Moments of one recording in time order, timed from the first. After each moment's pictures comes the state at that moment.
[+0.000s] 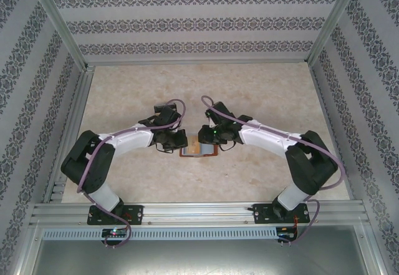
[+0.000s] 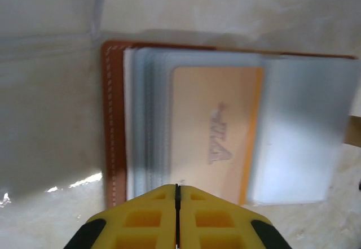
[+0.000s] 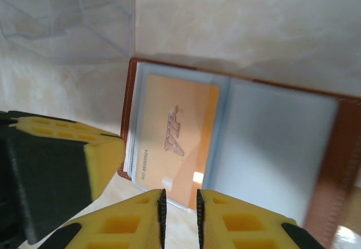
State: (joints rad) left arm -0.55 1.66 0.91 -0.37 0.30 -0.74; right arm 0.69 1.64 1.01 -0.40 -0.26 0.71
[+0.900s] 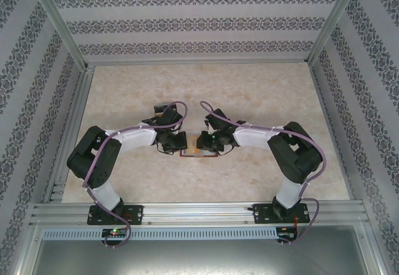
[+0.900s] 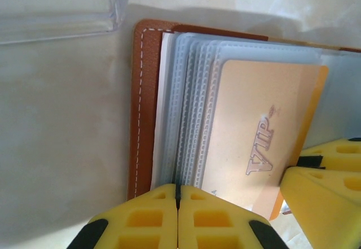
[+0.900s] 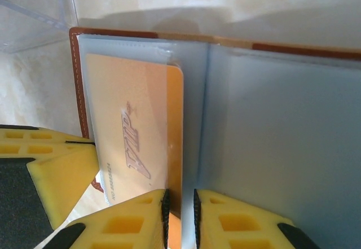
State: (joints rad) left arm -0.55 1.71 0.93 -0.39 0.30 -0.74; right arm 0.66 1.76 0.93 -0.22 -0.39 0.81
